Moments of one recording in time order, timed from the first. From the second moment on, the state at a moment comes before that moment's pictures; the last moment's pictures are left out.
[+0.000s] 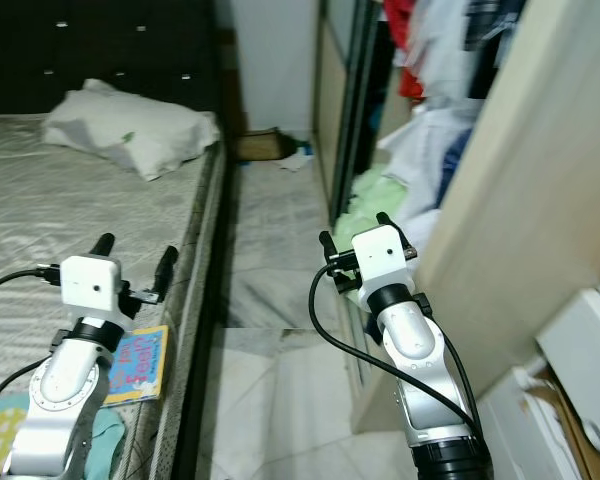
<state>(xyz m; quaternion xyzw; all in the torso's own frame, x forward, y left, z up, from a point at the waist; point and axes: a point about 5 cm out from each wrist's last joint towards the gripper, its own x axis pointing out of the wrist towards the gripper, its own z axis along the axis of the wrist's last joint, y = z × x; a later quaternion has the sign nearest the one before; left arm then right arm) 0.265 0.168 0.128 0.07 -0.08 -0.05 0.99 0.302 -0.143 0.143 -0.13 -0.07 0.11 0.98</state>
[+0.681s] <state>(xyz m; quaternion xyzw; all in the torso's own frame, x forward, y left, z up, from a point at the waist) 0.265 0.164 0.129 0.07 -0.09 -0.06 0.99 0.305 -0.130 0.139 -0.11 -0.07 0.12 0.98</state>
